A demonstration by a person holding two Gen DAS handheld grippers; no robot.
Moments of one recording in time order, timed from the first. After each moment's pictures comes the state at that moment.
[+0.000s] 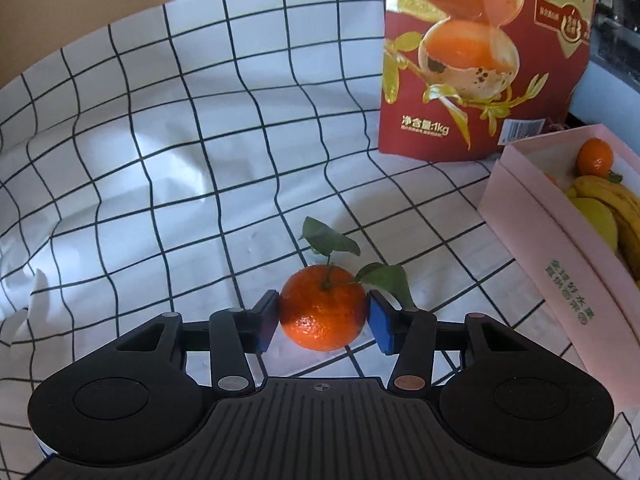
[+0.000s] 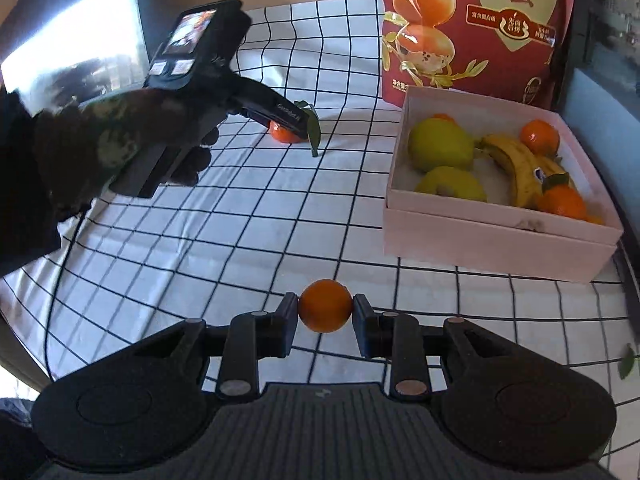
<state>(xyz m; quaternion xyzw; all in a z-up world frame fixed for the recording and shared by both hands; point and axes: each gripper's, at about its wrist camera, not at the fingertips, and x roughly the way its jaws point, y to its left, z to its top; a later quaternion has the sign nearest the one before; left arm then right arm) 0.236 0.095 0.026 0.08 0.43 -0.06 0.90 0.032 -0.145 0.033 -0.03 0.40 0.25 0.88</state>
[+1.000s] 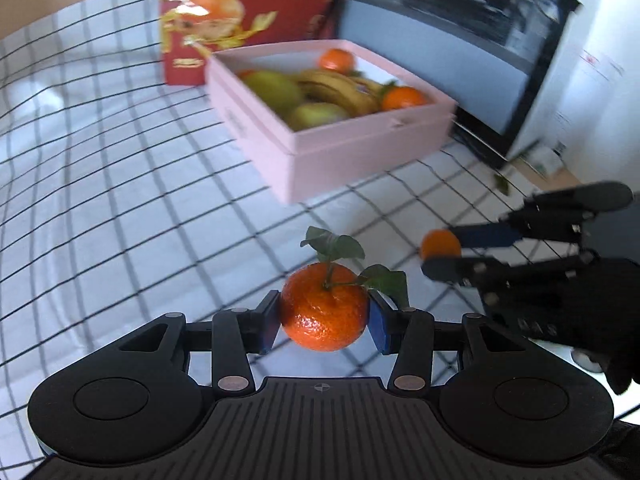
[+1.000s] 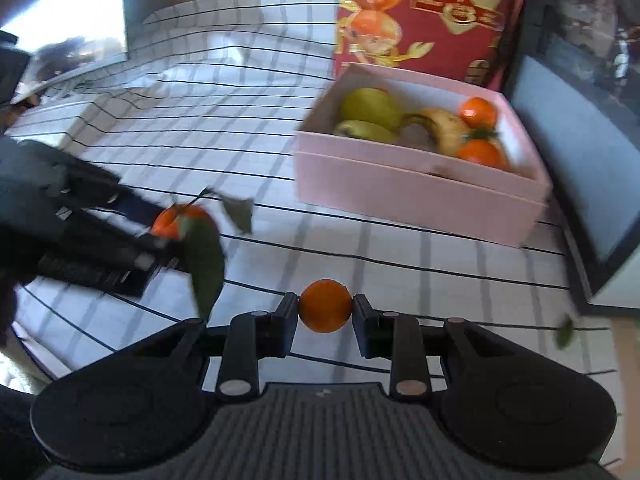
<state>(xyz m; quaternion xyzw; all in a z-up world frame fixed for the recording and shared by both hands) 0.024 -0.029 0.044 0.05 0.44 -0.21 0.87 0.018 -0.203 0.007 -0.08 0.39 0.21 0.89</state>
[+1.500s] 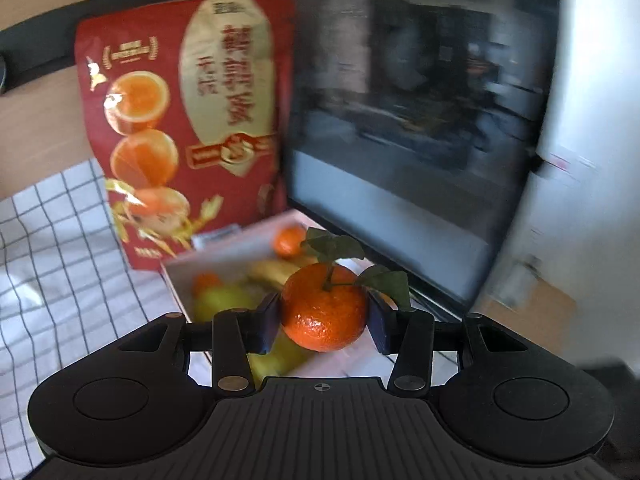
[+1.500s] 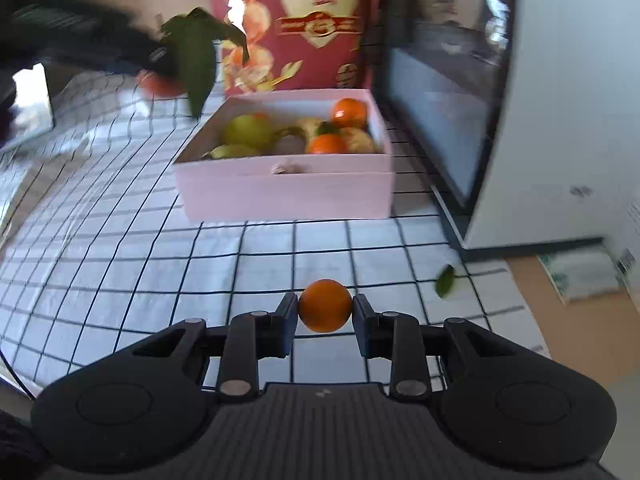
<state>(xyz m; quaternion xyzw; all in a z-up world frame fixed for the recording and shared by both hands) 0.102 -0.100 0.146 0.08 0.31 -0.24 0.92 -0.003 -0.282 0.020 0.01 0.37 0.10 0.92</state>
